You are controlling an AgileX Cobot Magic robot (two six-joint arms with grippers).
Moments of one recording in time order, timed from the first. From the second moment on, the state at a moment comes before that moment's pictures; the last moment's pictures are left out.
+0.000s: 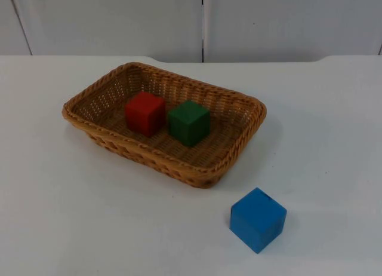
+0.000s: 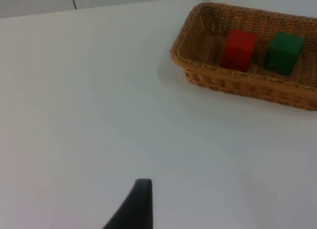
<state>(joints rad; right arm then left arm) 0.38 0.00 -0.52 0.00 1.08 -0.01 -0.15 0.00 -0.50 -0.03 1.08 0.02</state>
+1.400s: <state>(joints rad) 0.05 0.00 -0.52 0.01 1.08 -0.01 -0.15 0.00 -0.50 -0.03 1.08 0.02</state>
